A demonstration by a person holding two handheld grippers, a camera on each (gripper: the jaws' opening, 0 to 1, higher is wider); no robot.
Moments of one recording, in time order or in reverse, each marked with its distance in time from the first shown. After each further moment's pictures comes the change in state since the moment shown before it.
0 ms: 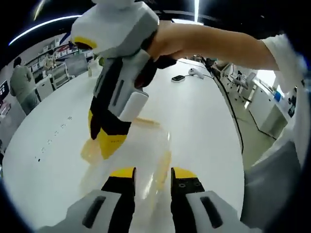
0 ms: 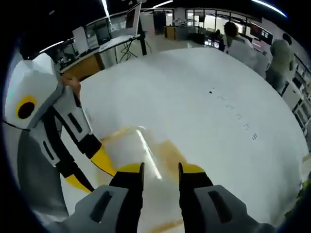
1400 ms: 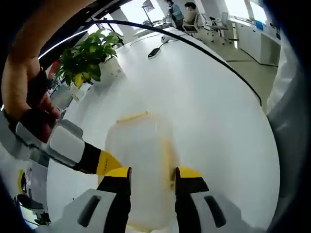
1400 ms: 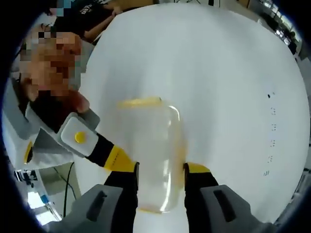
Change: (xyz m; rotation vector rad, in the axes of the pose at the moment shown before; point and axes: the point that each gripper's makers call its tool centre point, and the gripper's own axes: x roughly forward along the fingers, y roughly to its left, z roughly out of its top) left arm 0.019 0.002 0.002 0.475 0.140 0.124; right arm 0.011 0.029 -0.016 -0.381 0.576 0.251
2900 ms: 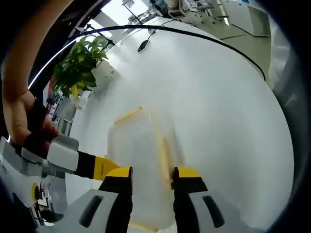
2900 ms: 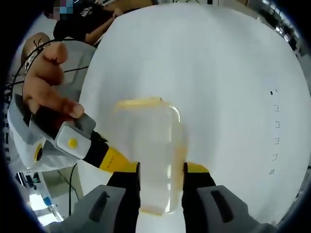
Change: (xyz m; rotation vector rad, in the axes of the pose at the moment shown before) left arm 0.001 -0.004 -0.005 0.175 0.064 0.103; right arm 0.004 -0.008 -0.004 0.026 -0.053 0.034
